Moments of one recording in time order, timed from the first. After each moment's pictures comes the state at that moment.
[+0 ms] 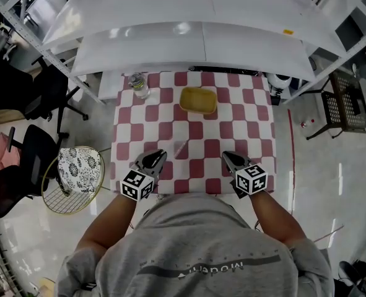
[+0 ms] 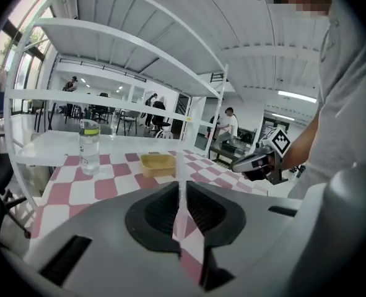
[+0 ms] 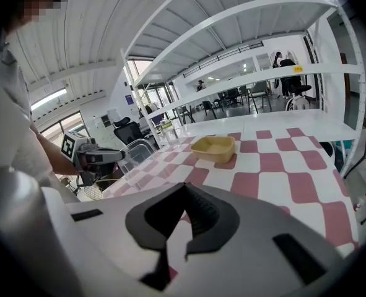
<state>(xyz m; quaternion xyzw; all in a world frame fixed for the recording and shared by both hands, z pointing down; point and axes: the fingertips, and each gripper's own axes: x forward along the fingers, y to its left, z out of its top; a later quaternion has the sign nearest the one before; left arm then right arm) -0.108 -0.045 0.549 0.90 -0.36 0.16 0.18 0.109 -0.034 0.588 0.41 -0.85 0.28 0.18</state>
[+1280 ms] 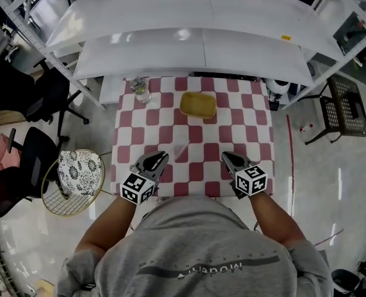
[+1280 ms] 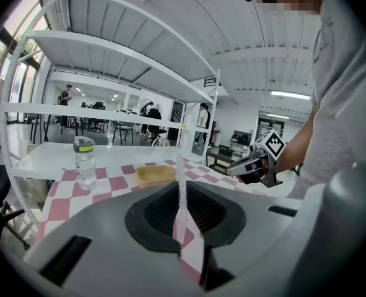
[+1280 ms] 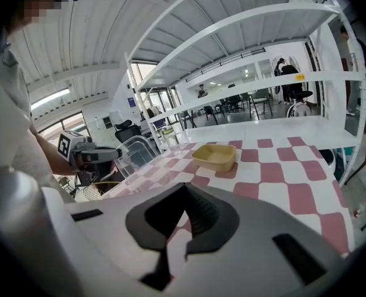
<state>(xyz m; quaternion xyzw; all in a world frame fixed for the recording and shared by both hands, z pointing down) -0.099 -0.042 0.521 0.92 -0.35 0.14 0.14 0.108 -0.042 0.574 0.42 -0.86 0.26 0.16</state>
